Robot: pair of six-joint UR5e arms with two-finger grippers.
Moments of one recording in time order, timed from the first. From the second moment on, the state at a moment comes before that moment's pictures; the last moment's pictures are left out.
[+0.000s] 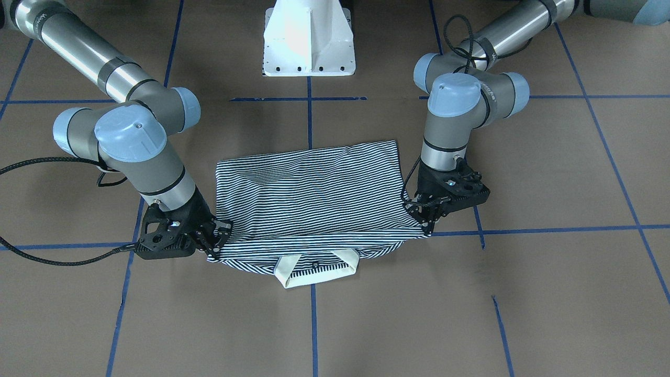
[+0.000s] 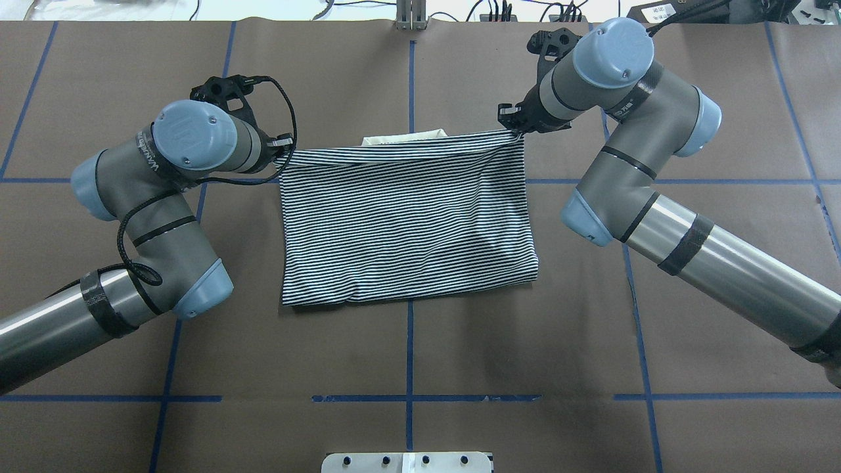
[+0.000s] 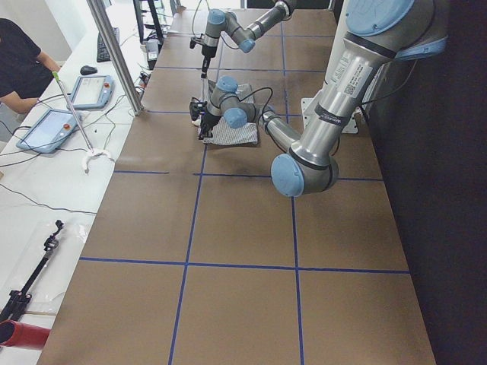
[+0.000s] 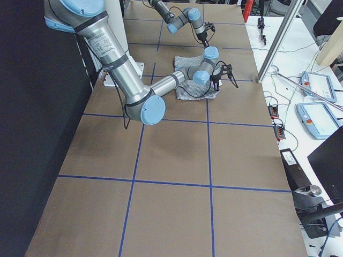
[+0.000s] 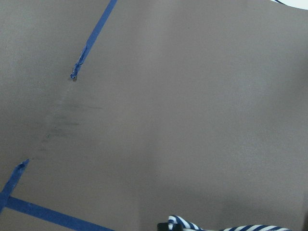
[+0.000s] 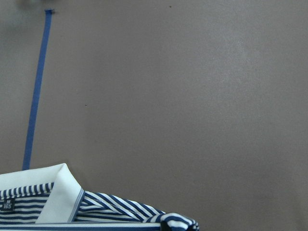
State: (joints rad) left arm -0.69 -2.12 -1.54 -1.92 -1.61 -1.40; right arm 0.81 -0.92 1.38 -1.11 1.92 1.10
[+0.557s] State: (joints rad) left arm -0.69 -2.12 -1.54 -1.94 -1.61 -1.40; right arm 0.81 -0.92 1.37 -1.11 1.92 1.11
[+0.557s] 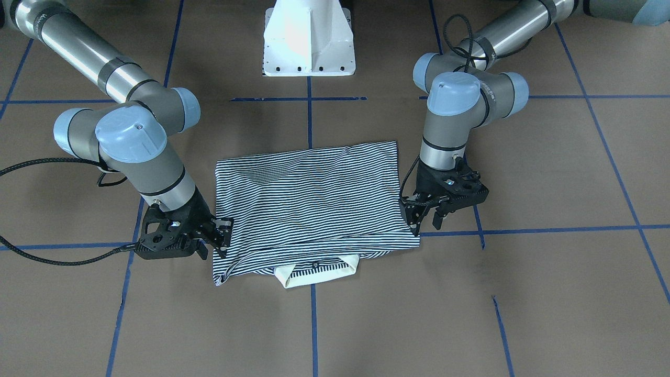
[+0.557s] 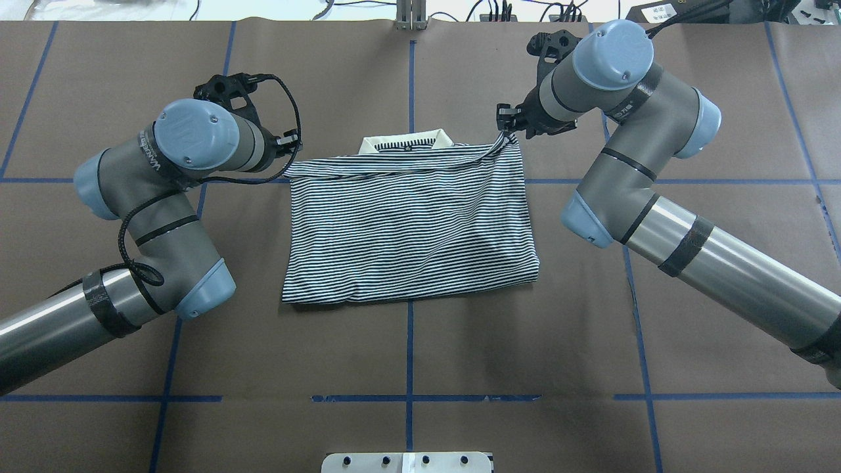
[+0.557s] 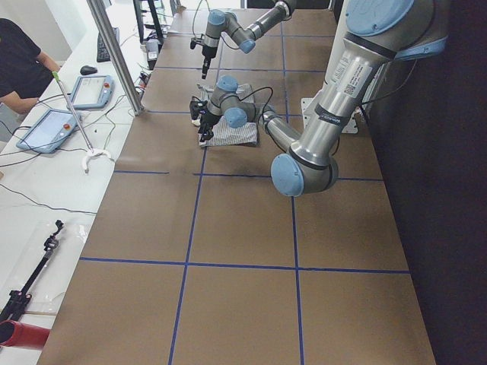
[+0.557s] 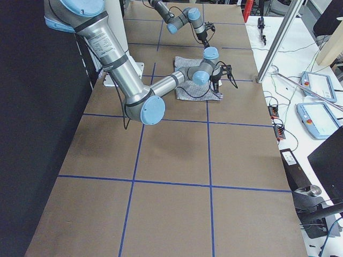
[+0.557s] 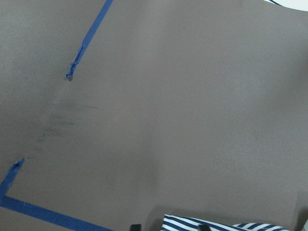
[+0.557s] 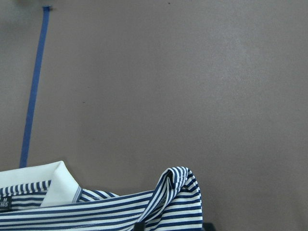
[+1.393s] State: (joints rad) left arm -0.69 -2.12 -1.55 -1.97 -1.64 -1.40; right arm 0.67 -1.12 1.72 -1.26 1.93 1.33
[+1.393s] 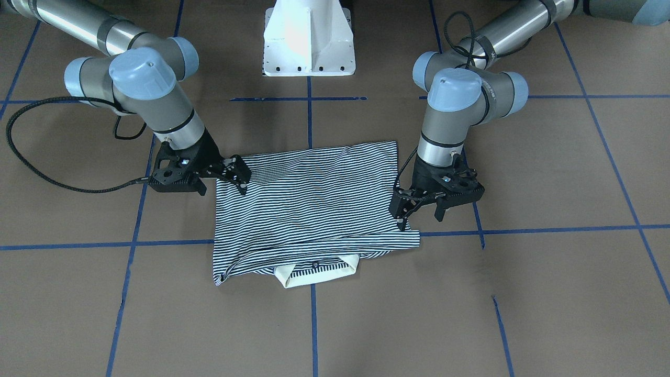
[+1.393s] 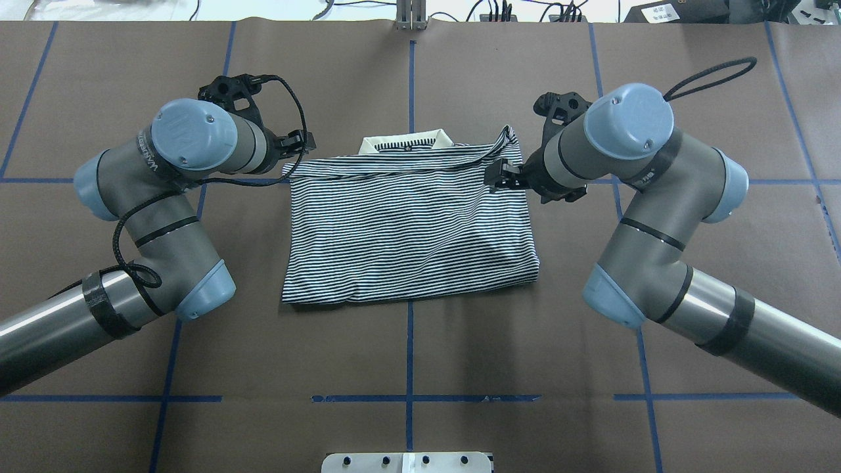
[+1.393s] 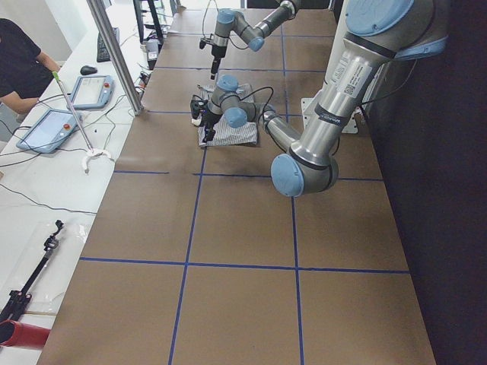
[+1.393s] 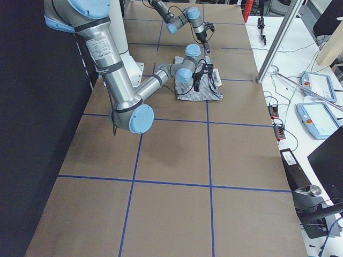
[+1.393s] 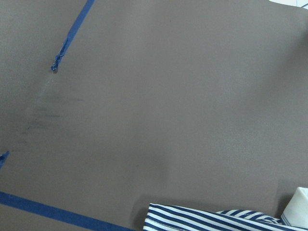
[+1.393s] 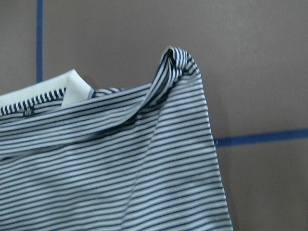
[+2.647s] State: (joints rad) left arm -0.69 -2.12 -1.60 -1.97 -1.64 -1.41; right arm 0.54 -1.21 1.73 -1.32 1.92 1.42
